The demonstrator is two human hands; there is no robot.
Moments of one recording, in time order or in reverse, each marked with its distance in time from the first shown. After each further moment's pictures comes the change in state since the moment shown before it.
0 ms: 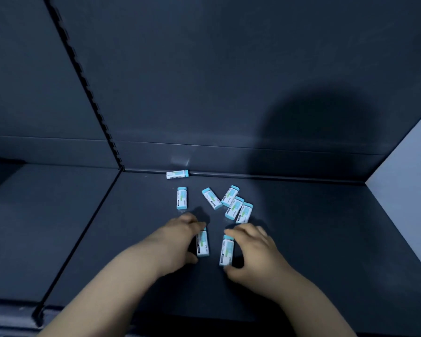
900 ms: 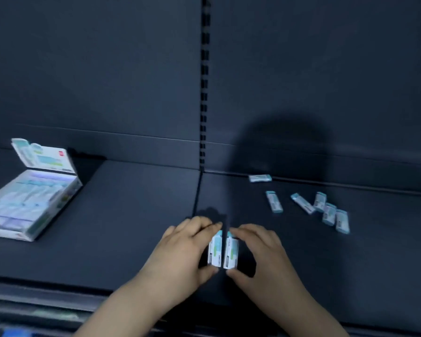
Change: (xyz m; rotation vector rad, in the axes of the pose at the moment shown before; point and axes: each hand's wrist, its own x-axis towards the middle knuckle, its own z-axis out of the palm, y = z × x) left_hand -0.123 -0.164 -0.001 -0.025 0.565 0.177; right_hand 0.038 -0.187 0.080 0.137 0.277 -0.135
